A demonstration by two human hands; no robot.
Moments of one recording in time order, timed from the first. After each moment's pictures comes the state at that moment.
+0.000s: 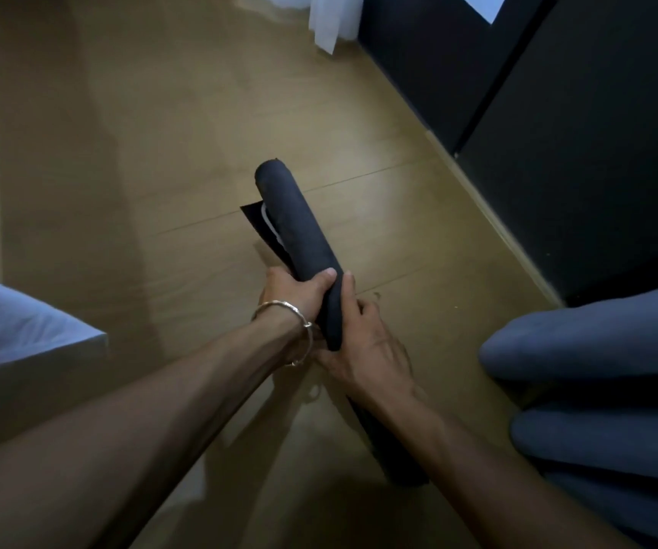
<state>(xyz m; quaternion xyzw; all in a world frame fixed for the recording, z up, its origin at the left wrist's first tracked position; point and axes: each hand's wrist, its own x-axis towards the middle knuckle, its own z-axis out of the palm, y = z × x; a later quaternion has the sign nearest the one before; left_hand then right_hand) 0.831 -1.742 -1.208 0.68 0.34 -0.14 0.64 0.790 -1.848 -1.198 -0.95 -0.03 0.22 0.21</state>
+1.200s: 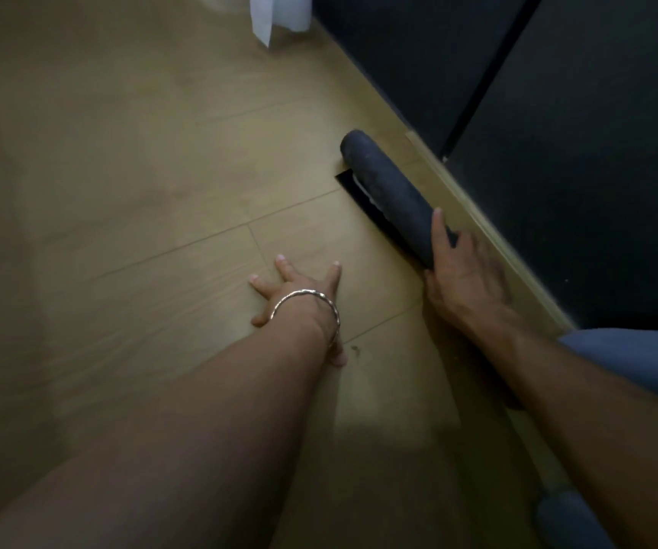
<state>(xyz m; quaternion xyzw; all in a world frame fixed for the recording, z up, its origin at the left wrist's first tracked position) 0.942 -1.802 -1.247 0.90 0.09 -0.41 0.11 0.956 -1.978 -1.237 -0.99 0.02 0.12 0.01</state>
